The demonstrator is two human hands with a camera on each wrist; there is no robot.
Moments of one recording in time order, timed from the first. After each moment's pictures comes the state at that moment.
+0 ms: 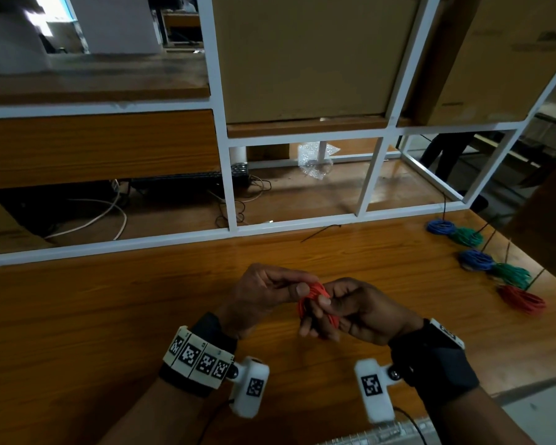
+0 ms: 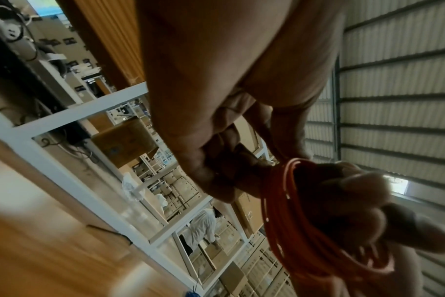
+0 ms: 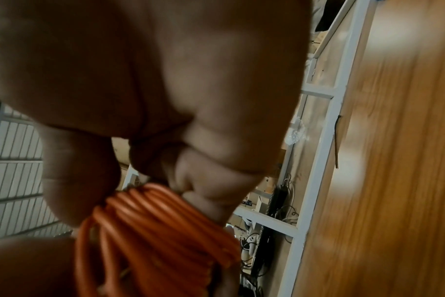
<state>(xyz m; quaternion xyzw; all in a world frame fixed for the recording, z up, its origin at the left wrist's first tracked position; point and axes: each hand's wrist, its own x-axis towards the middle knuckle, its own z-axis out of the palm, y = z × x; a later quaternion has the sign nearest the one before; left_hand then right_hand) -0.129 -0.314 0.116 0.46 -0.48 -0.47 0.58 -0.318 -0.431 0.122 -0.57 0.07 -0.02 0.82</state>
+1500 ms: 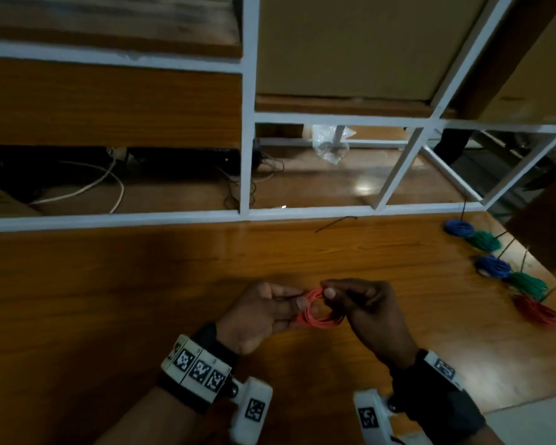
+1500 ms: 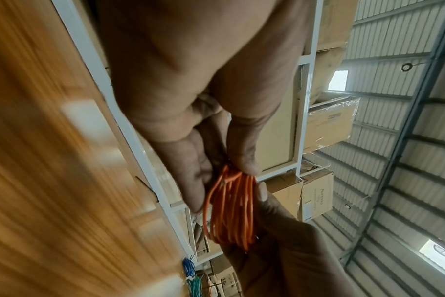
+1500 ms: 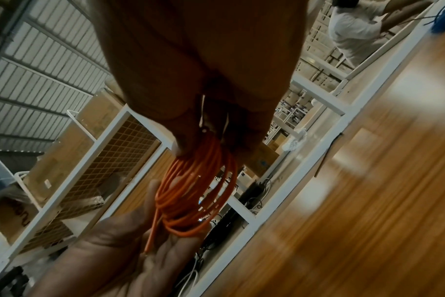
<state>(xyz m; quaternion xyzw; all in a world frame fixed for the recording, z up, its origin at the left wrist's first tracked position) -0.090 -0.304 0.073 0.49 -0.23 -0.63 0.55 -0.275 -0.413 0.079 -0.73 0.32 -0.30 0.52</state>
